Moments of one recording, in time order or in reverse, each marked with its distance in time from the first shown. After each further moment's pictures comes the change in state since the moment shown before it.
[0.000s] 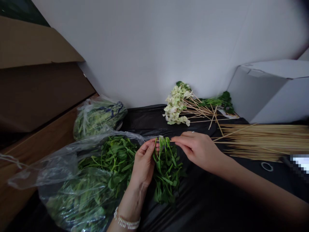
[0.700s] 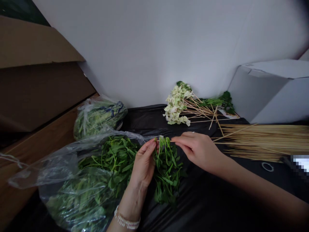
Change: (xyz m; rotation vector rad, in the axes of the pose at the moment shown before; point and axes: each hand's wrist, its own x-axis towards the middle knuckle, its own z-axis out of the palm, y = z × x) left_hand 0.001 0.002 0.002 -0.106 0.073 -0.066; right_hand 0.000 0.000 0.001 0.019 0.005 0.020
